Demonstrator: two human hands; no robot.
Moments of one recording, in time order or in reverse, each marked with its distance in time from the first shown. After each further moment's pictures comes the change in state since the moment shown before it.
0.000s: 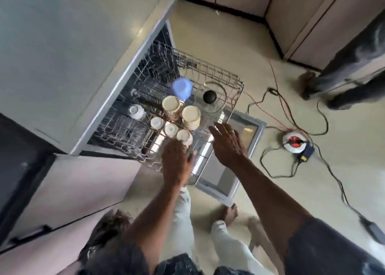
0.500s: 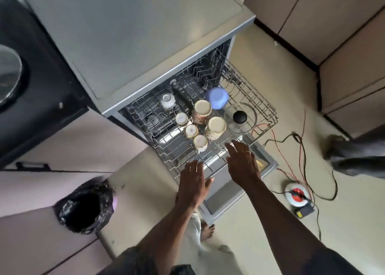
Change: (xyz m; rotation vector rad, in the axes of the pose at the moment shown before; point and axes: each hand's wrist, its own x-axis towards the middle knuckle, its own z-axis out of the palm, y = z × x) left_hand -0.050 0.042 0.031 -0.120 -0.055 -0.220; right_hand 0.025 0.010 -0.007 -0.147 -0.174 -0.171
